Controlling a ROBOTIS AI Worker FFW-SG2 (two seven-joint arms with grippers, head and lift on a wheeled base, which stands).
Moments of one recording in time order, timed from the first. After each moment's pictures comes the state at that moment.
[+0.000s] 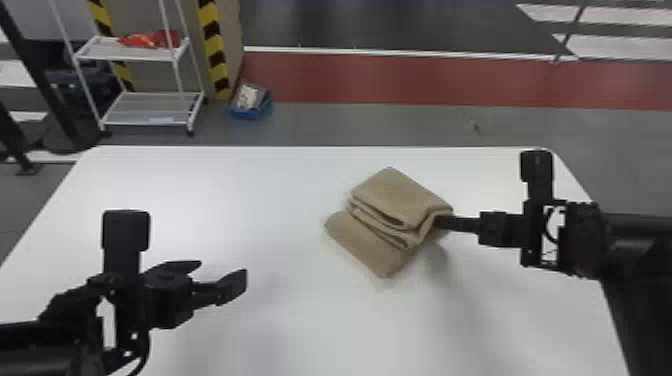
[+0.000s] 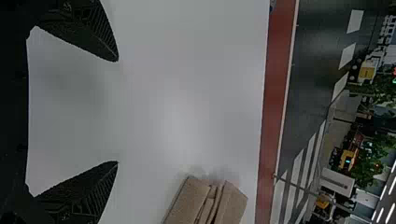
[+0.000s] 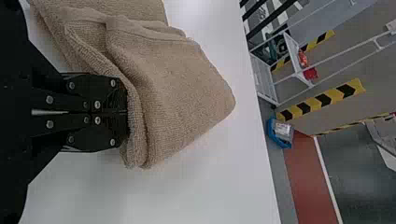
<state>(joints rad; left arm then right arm) 0.21 0.00 0.12 -2.12 -0.12 0.99 -0.60 -0.28 -0.21 -0.11 -1.54 -0.15 1.06 0.64</state>
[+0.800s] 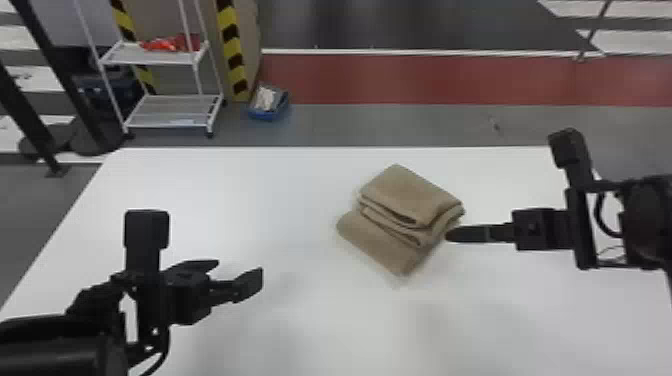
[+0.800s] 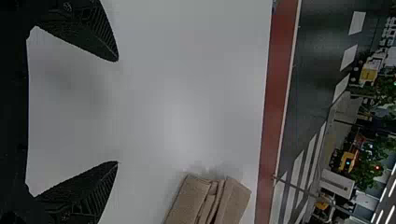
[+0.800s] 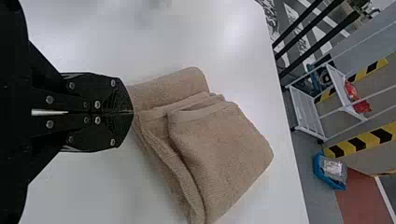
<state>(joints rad) 0.19 0.00 0.14 -2.10 -0.12 0.99 -0.61 -0.29 -0.25 -0.05 -1.89 0.01 1.57 0.93</state>
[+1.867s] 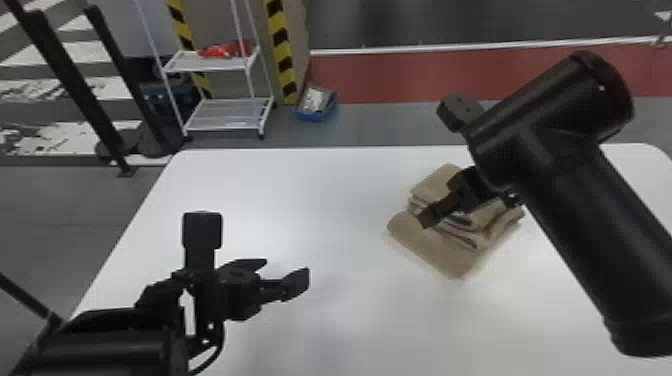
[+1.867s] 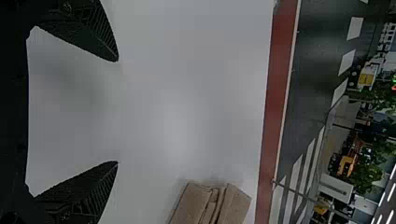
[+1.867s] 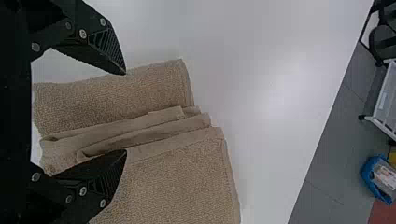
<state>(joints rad) 0.21 0.00 0.16 -2.10 -0.12 0.97 -0.61 -0.68 -0.04 0.48 -1.42 0.39 1.57 0.83</state>
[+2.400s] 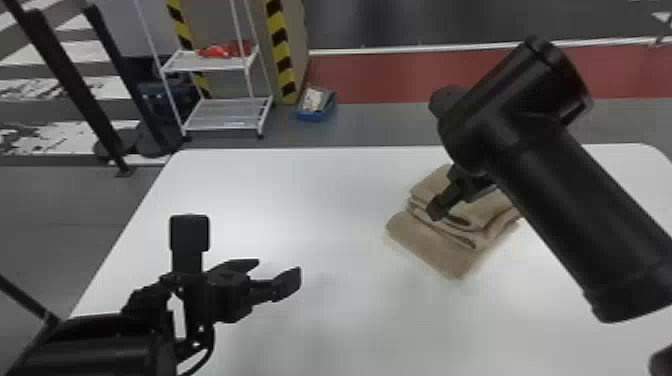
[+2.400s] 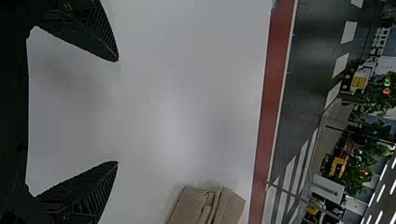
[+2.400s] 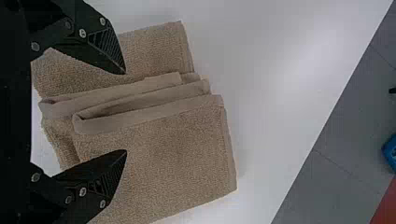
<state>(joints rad) 0.22 0.00 0.20 -2.10 -0.09 0.95 -0.63 -0.79 0.00 0.56 -1.23 0.49 1.57 0.82</state>
